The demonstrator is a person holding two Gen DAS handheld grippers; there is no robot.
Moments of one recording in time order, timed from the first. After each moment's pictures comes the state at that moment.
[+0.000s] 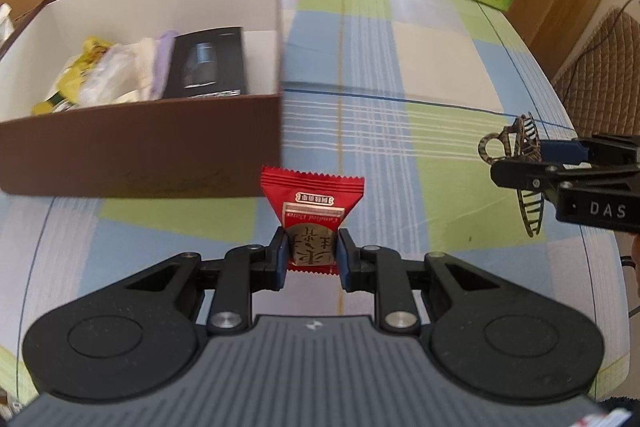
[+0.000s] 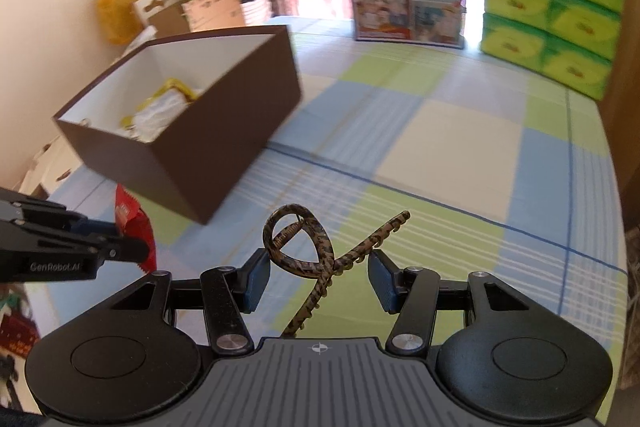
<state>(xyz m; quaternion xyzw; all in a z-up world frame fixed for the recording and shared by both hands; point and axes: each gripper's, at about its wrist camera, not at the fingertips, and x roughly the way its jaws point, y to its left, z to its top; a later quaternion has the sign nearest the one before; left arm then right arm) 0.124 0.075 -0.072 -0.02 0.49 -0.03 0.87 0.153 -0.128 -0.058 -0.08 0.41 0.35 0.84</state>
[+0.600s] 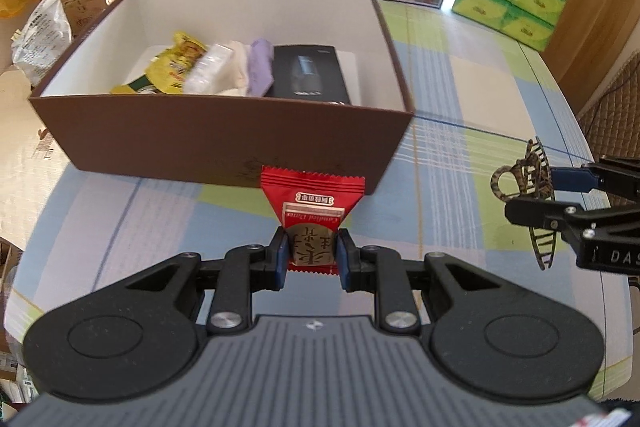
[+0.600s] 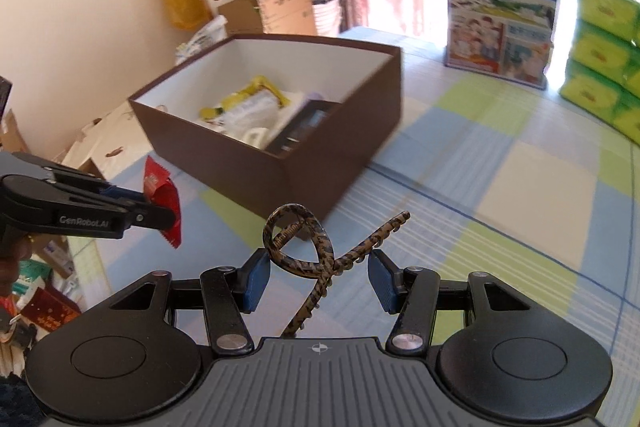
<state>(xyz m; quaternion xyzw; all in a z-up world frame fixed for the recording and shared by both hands) 0.090 0.151 -0.043 -0.05 0.47 0.02 0.88 0.116 -0.062 -0.038 -0.10 0.38 0.43 0.81</state>
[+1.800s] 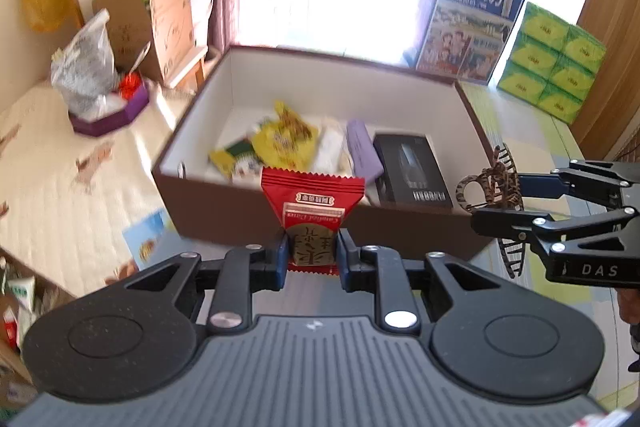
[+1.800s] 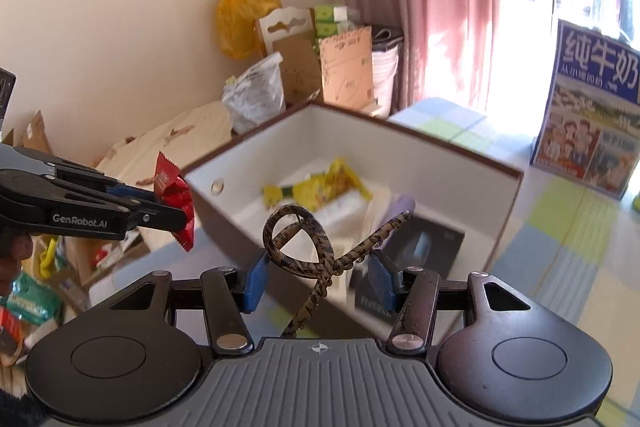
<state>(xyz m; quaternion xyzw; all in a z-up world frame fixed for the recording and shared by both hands) 0.095 0.277 0.012 -0.06 0.40 0.04 0.91 0.137 0.085 -0.002 -0.11 0.31 0.48 0.81</state>
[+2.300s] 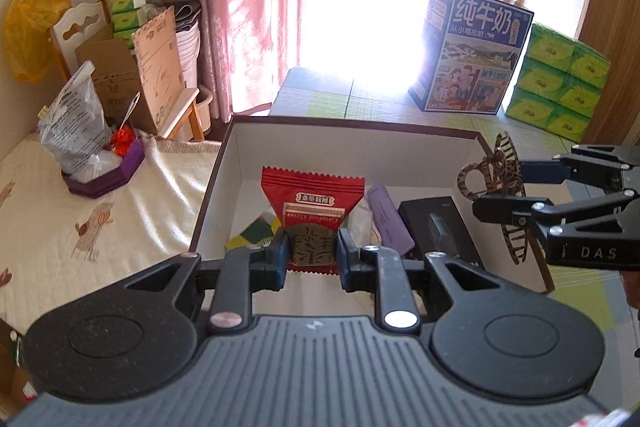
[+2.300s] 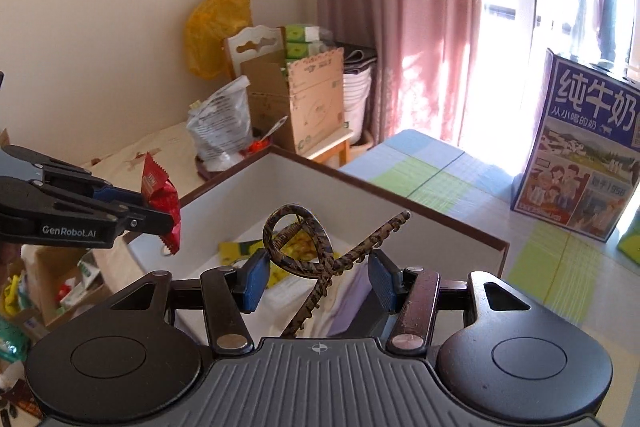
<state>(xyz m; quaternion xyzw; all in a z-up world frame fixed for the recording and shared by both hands) 0.170 0.317 0.034 -0.02 0.37 0.02 0.93 0.193 0.130 0.010 -0.11 0.30 0.45 0.84</state>
